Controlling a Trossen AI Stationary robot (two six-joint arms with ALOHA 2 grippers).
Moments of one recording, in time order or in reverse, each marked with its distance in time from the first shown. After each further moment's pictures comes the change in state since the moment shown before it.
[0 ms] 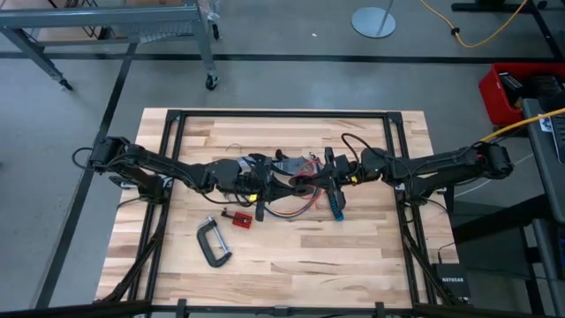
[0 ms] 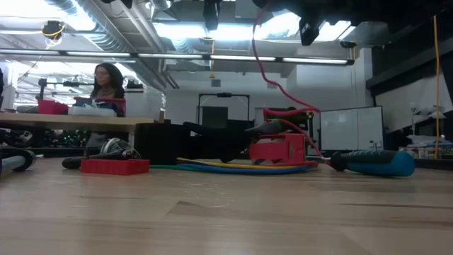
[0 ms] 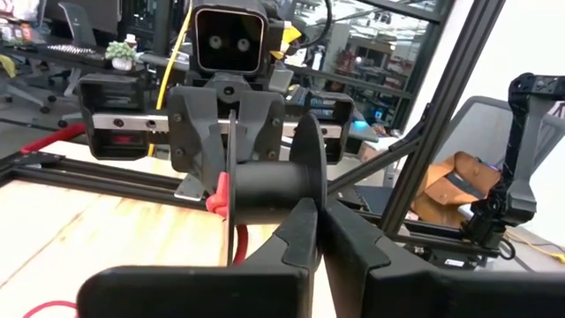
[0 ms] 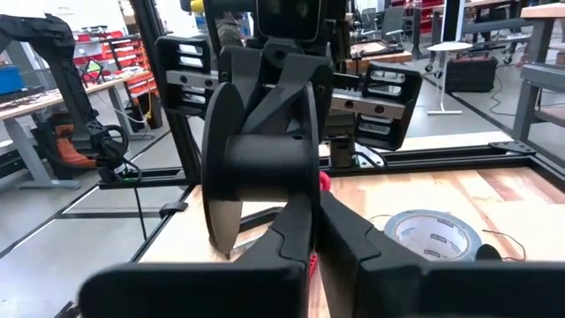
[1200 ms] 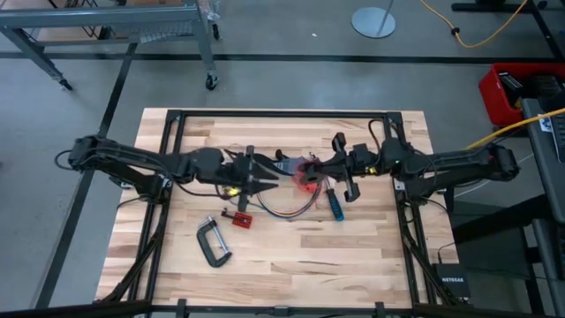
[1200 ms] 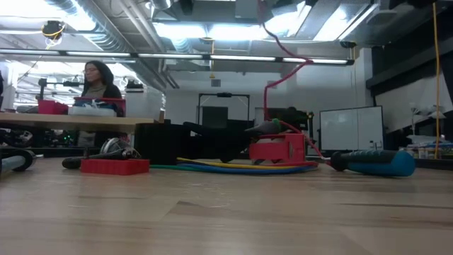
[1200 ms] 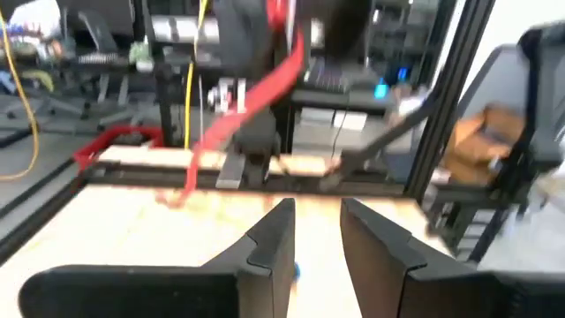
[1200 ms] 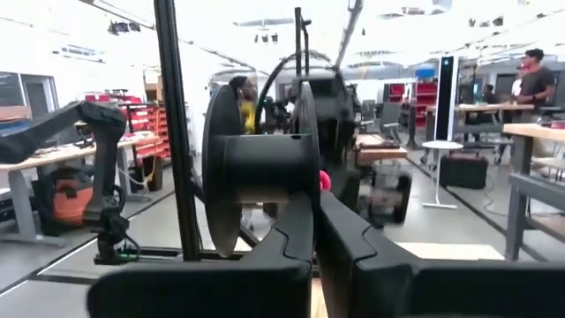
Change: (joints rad) left arm 0.030 -0.225 0.000 -0.344 -0.011 0.164; right arm -0.014 -0.114 0.087 0.047 -0.001 -0.060
